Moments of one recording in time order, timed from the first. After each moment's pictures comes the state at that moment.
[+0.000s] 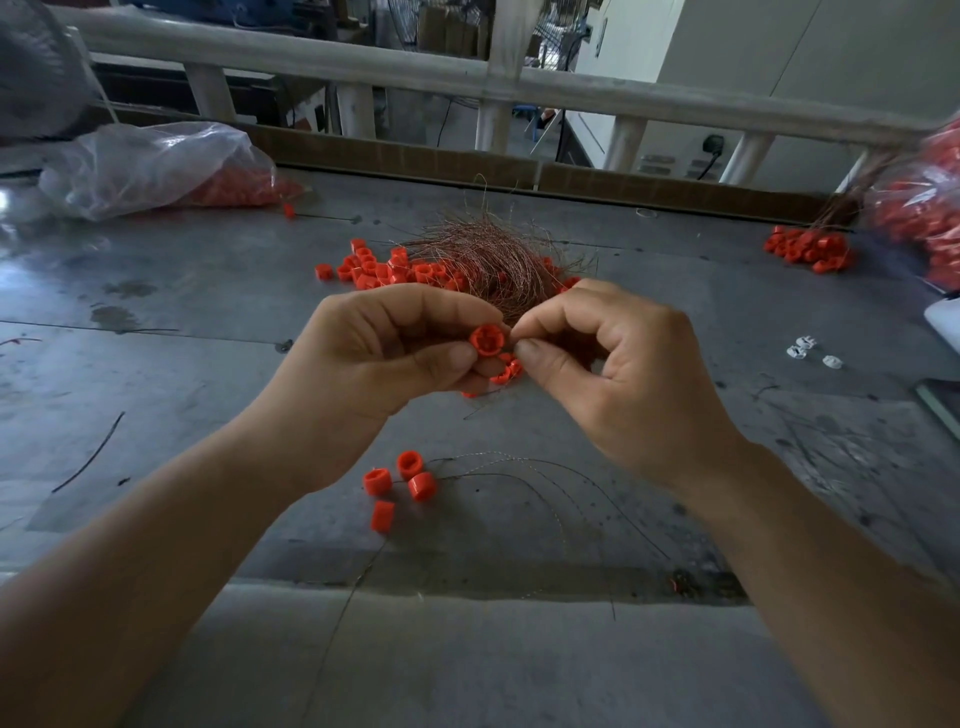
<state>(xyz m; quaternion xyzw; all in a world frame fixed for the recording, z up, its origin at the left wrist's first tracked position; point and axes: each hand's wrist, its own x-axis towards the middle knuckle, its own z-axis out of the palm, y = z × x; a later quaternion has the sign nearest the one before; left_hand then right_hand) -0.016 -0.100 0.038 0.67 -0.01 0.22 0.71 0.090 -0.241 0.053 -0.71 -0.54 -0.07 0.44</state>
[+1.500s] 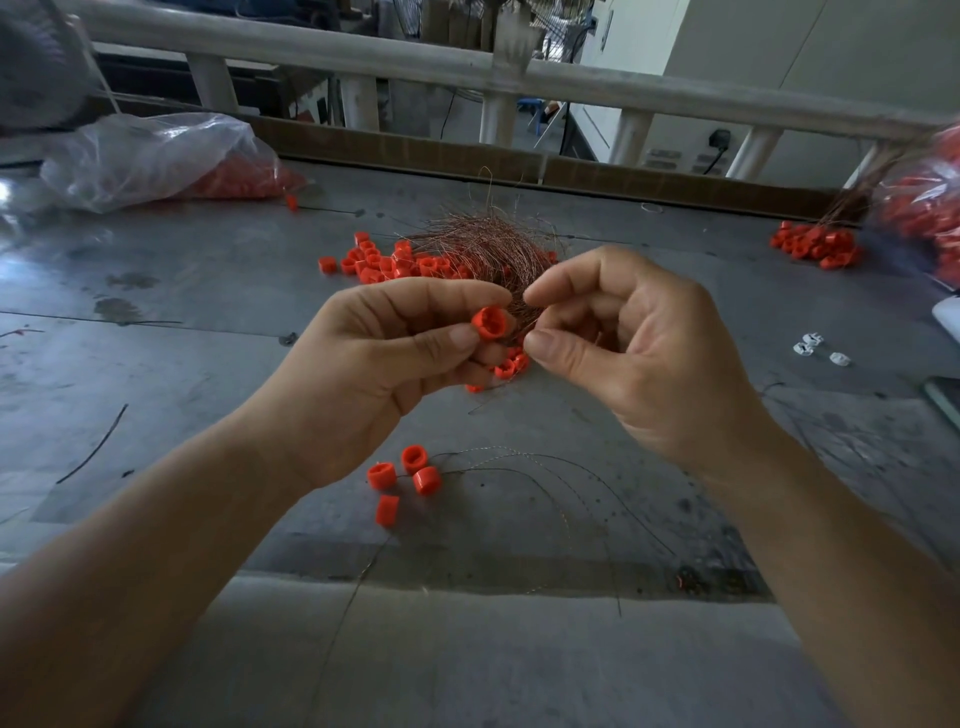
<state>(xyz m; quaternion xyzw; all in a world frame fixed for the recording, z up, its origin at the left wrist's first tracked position) -0.013 -0.104 0.041 0.59 0.01 0.19 0.78 0.093 -0.247 0.062 -0.66 -0.52 0.07 0.53</state>
